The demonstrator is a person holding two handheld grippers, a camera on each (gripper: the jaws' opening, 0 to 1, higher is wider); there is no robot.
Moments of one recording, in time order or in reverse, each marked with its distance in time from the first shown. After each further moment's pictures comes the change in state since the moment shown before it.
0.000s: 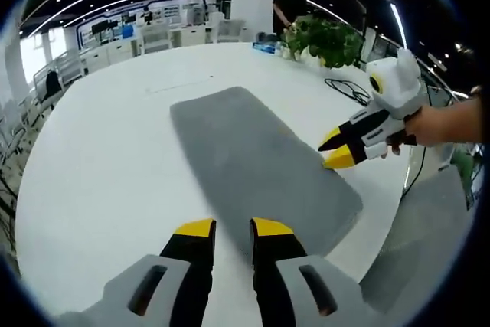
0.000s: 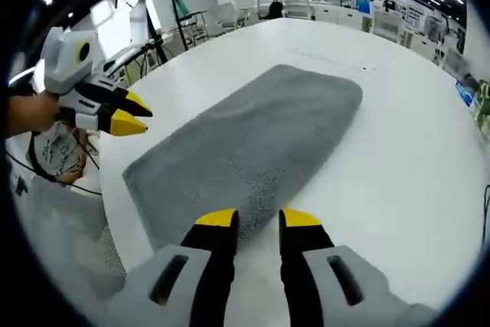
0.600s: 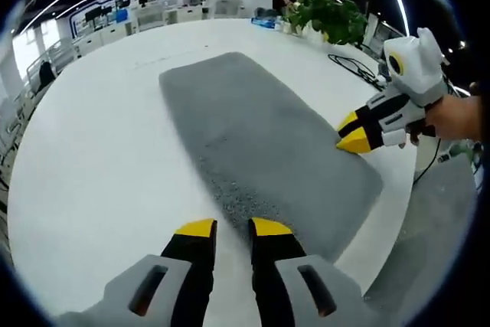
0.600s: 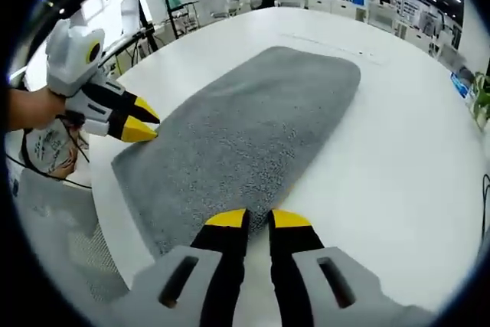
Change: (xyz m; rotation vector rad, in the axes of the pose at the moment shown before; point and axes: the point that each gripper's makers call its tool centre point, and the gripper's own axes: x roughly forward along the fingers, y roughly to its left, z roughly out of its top) left arm 0.030 -0.001 -0.030 0.005 0.103 -0.010; right arm 0.003 0.004 -0.020 -0.005 0.053 -0.045
